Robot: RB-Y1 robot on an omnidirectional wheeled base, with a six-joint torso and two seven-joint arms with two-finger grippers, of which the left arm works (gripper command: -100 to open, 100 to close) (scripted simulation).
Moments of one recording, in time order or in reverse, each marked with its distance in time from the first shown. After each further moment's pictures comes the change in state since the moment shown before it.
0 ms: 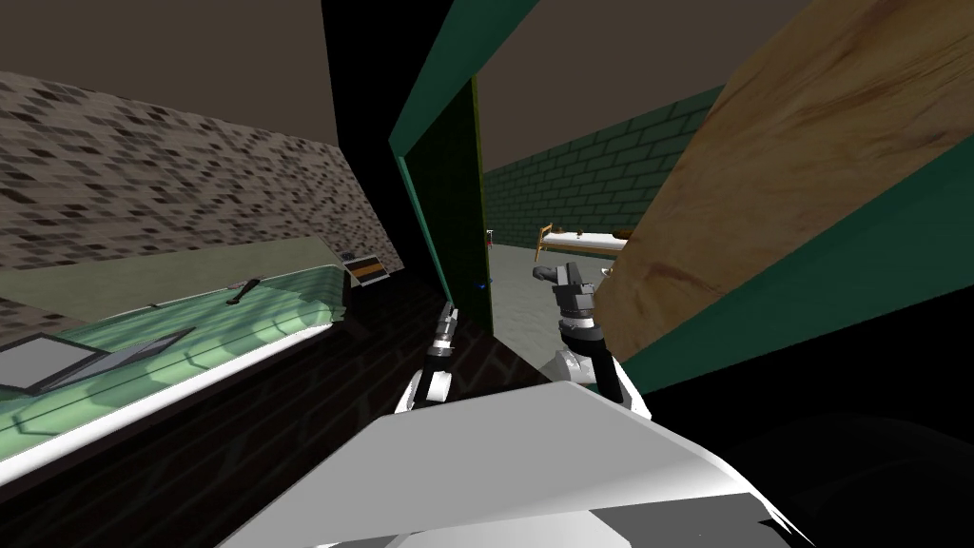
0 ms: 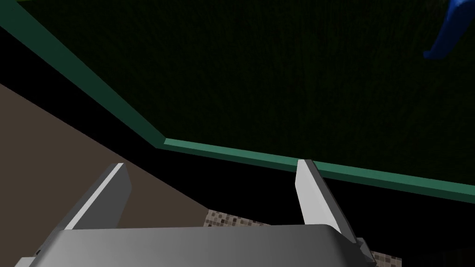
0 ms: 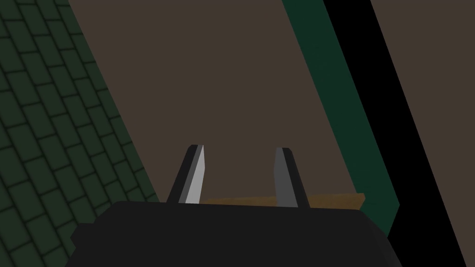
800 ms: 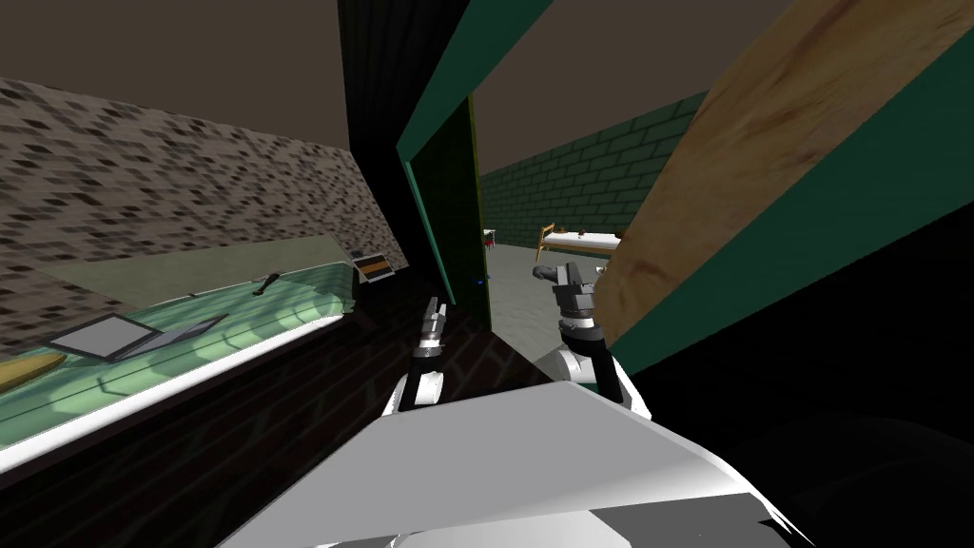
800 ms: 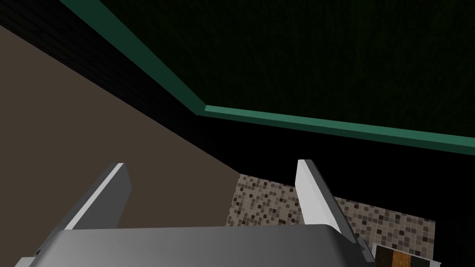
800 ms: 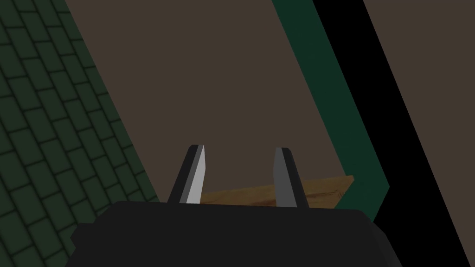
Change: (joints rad) arm 0.091 -0.017 0.059 -0.218 0.017 0.057 -0.040
